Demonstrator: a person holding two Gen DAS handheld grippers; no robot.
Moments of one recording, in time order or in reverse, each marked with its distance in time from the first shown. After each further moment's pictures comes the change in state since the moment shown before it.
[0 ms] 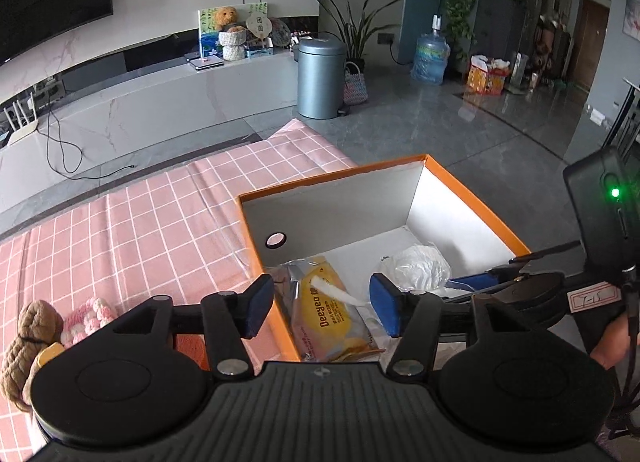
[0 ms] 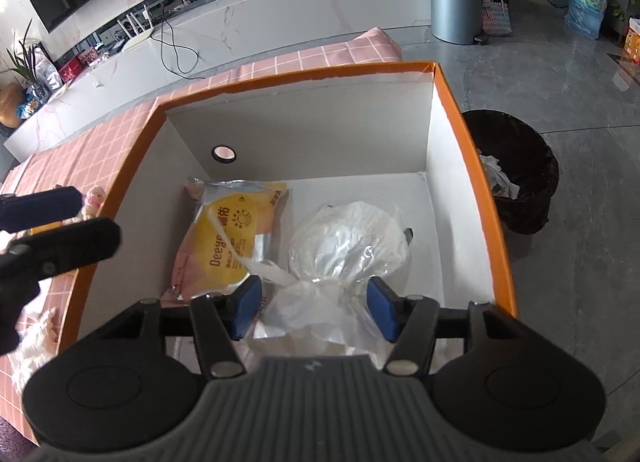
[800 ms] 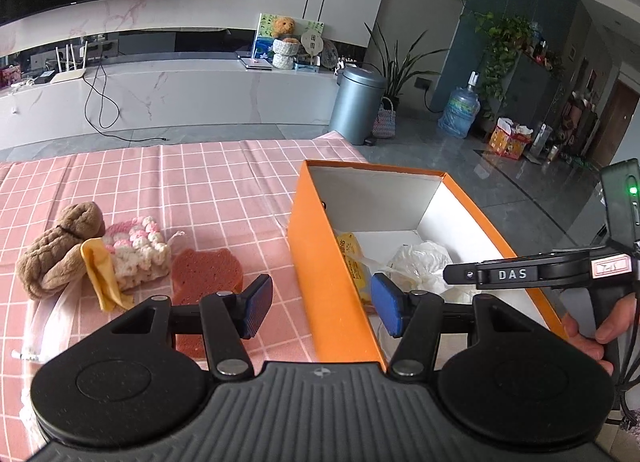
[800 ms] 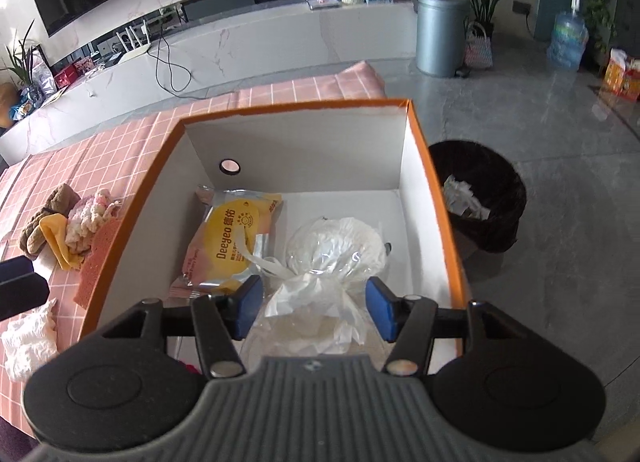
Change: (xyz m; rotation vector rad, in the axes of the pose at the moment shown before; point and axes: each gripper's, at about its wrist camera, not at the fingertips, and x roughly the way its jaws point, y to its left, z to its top) left arm -0.062 0.036 -0.061 -0.233 -0.094 0.002; right arm -0.049 0.012 -0.023 -0.041 -0.091 -0.070
